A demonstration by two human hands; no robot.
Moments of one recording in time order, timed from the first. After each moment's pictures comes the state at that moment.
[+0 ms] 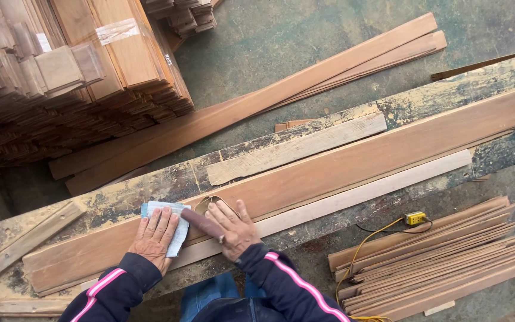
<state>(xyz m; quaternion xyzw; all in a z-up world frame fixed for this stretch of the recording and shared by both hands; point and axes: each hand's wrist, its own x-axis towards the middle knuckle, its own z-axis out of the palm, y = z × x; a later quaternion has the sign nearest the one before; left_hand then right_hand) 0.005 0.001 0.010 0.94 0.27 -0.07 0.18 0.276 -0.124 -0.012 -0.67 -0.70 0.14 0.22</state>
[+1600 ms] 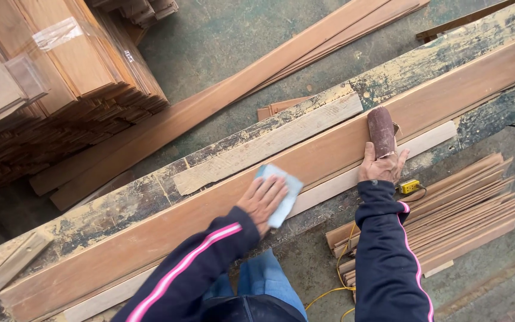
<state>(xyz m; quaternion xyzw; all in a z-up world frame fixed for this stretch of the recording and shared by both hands) 0.305 -0.055 -0.005 0.97 0.05 -0.03 0.22 0.616 -0.224 -0.038 -0.96 -0.20 0.02 0.19</state>
